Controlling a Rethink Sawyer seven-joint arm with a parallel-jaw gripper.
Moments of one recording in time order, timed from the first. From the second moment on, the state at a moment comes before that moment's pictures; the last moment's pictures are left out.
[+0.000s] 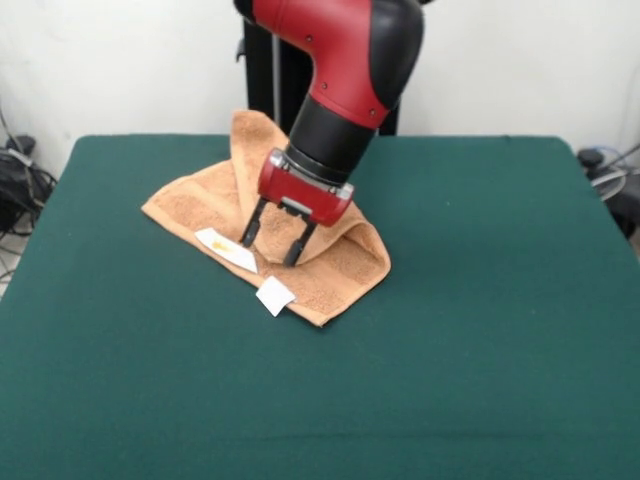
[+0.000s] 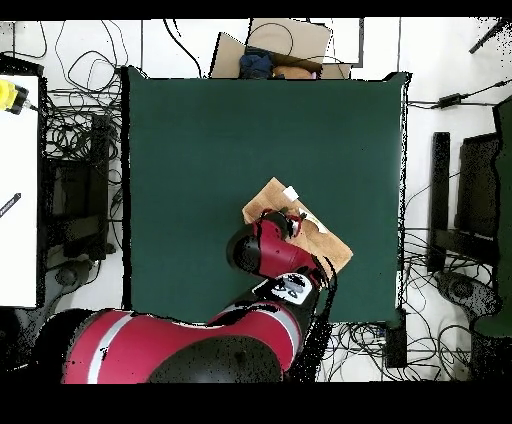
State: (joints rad) arm 0.04 -0.28 -0.40 1.78 0.21 -0.20 1.64
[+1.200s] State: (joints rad) arm 0.00 -0.32 -0.40 1.78 0.19 -0.22 1.64
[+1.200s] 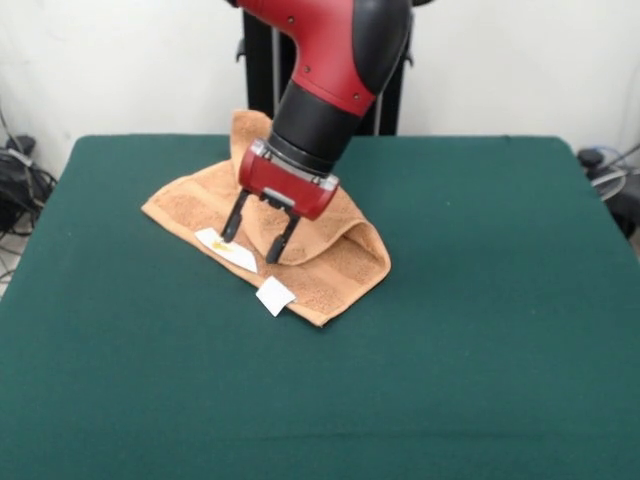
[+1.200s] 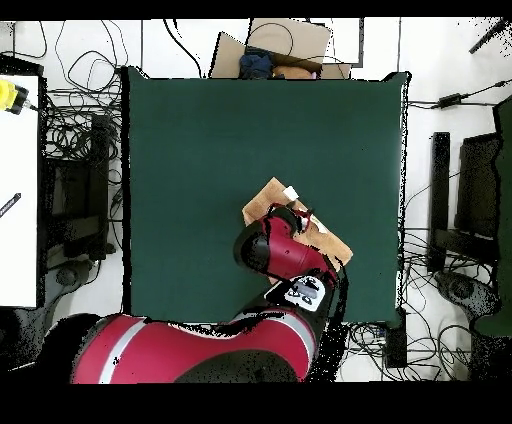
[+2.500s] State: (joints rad) arm -0.11 -0.27 -0.33 1.78 0.12 -0.38 1.64
